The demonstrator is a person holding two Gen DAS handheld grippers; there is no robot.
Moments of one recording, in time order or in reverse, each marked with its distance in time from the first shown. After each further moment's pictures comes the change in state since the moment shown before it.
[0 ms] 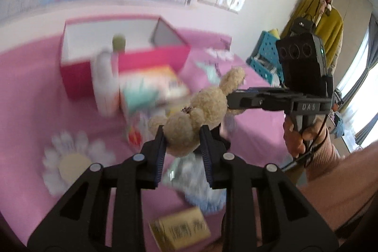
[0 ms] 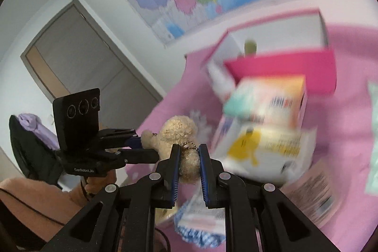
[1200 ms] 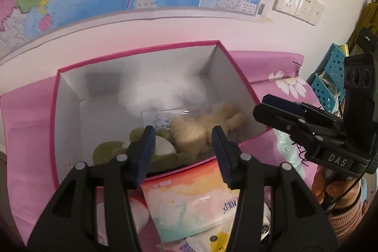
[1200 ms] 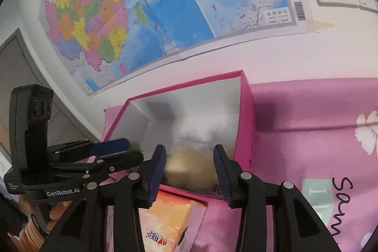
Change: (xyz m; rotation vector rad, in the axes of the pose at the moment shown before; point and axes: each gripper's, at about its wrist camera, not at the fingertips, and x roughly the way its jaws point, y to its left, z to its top) left arm 0.135 0.044 0.148 -0.074 0.110 0.329; right arm 0.017 -0.126 0.127 0.114 -0.149 -0.377
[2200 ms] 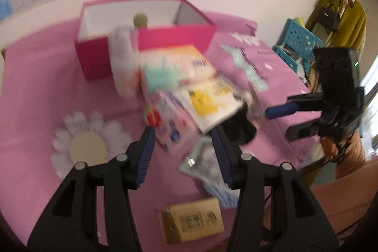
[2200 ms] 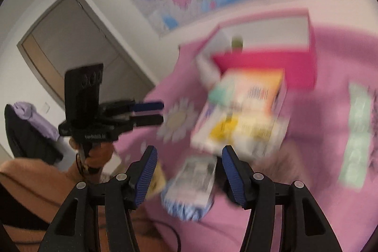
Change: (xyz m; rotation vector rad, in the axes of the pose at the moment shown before) left arm -0.097 0.011 -0.193 0.035 0.001 -0.193; right arm -0.094 0.070 -0.150 -0.157 0.271 0.342
